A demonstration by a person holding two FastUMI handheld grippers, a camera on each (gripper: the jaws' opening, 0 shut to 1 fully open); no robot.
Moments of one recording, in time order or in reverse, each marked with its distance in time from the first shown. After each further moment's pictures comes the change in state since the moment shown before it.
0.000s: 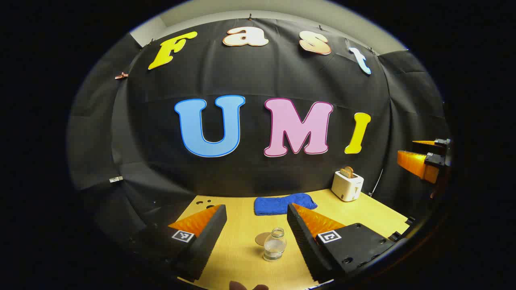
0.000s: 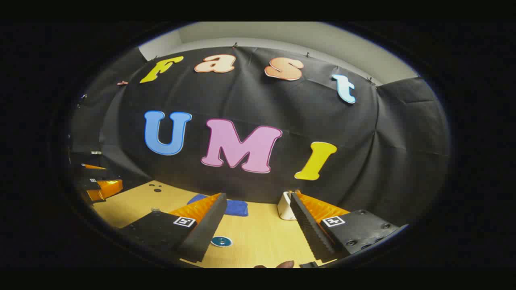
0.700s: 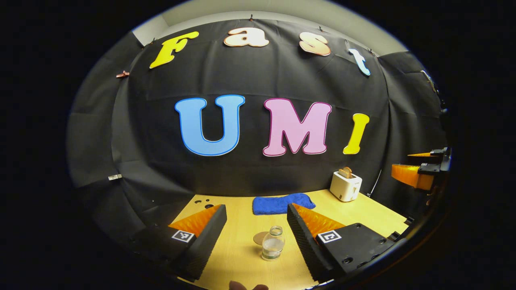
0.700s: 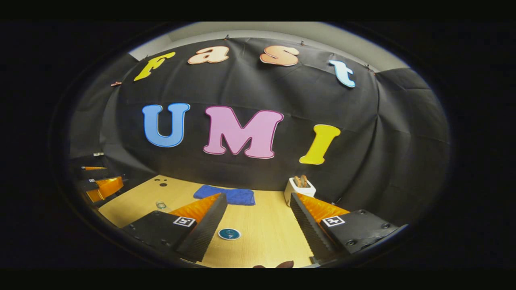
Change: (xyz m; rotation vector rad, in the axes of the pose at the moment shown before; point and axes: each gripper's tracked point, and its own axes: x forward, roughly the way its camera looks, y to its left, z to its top) left arm -0.004 -0.008 -0.007 -0.019 -0.015 -0.012; right arm 0.003 0.006 -0.033 0.071 0.097 0.032
